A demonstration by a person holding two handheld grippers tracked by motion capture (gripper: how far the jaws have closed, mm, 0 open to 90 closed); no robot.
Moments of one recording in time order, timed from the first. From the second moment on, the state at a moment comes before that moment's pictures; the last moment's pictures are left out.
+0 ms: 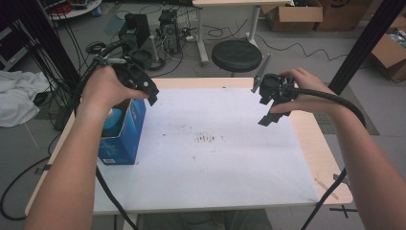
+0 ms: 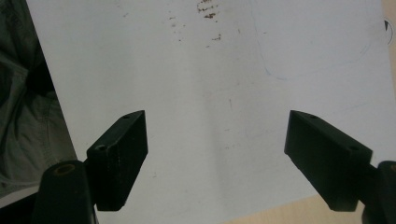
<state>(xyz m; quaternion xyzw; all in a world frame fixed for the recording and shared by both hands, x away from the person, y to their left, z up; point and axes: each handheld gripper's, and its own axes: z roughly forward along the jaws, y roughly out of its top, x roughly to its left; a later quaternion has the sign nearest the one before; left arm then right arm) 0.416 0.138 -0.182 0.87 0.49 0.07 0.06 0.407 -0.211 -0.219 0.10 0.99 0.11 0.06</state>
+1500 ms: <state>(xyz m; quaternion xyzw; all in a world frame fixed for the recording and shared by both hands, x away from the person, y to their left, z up) 0.418 0.060 -0.215 0.92 0.38 0.03 0.11 0.407 -0.204 -0.214 0.09 0.99 0.11 0.05</state>
